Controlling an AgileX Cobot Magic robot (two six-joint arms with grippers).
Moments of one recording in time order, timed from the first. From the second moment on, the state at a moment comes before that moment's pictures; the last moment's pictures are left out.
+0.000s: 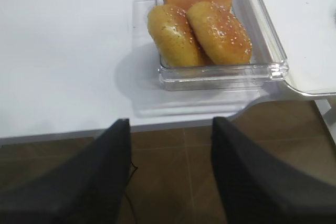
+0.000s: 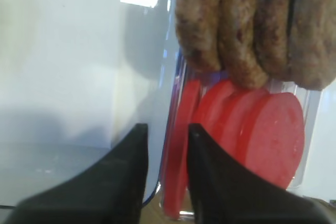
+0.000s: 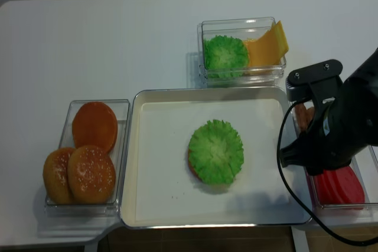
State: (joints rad) left arm -0.05 -0.02 -0.49 0.02 1.19 -0.11; right arm 0.47 1.34 -0.89 -0.17 0.98 0.36
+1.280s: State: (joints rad) left arm -0.05 -0.02 -0.49 0.02 1.19 -0.11; right arm 0.47 1.41 -0.89 -0.20 0.99 0.36
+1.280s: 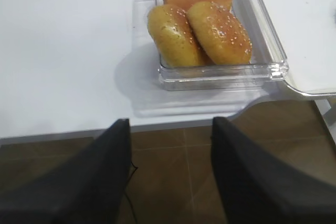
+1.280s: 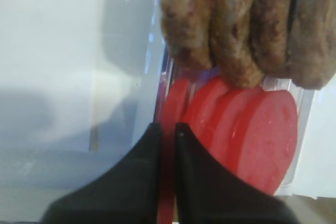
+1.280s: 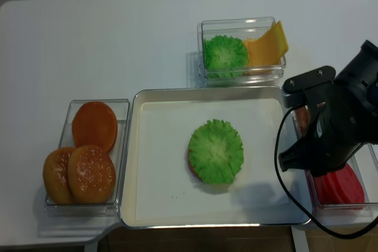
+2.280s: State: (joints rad) left arm -0.05 -0.02 -0.49 0.02 1.19 -0.11; right arm 0.47 1.21 -1.20 -0.09 1.10 0.28
